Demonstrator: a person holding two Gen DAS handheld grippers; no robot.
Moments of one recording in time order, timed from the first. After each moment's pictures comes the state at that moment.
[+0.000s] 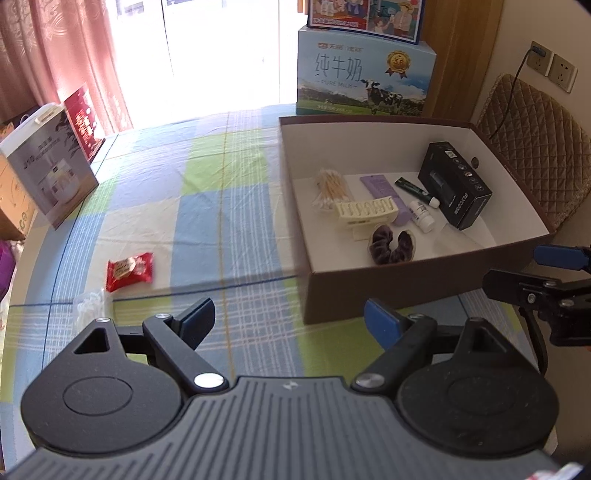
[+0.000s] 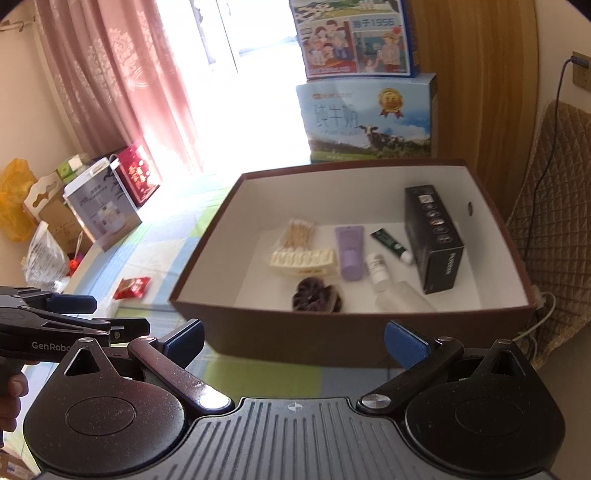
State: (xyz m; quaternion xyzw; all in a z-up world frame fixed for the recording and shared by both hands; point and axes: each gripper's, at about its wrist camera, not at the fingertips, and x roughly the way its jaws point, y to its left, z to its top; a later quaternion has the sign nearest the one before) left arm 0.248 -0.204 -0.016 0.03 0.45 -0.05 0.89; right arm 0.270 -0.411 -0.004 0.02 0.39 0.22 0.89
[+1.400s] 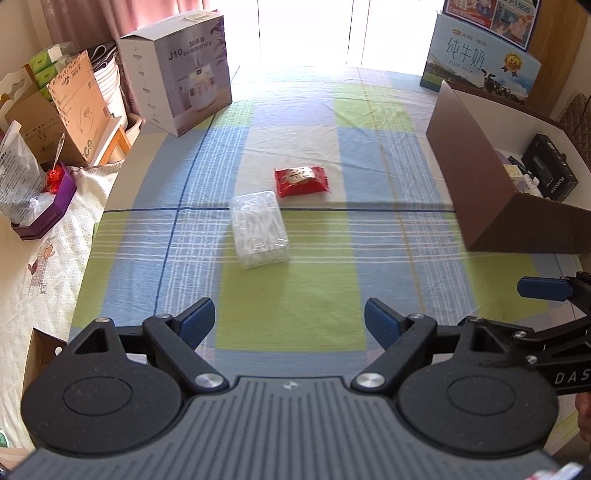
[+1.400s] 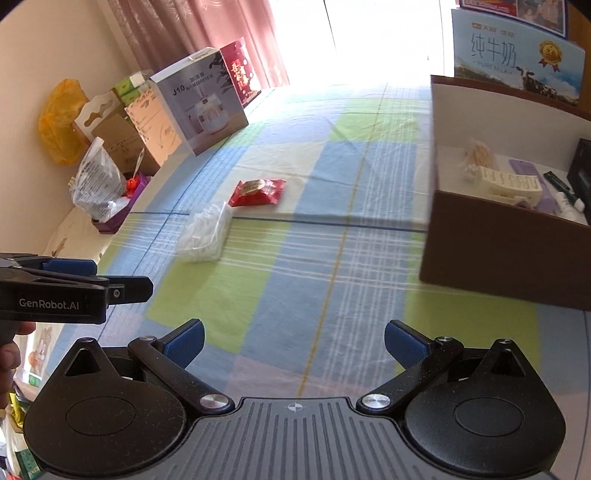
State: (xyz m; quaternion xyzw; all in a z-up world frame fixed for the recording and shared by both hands) left arm 0.191 -0.011 -0.041 -0.01 0.49 0.03 0.87; right arm 0.211 -0.218 -0.073 -0.02 0.47 0.30 0.83
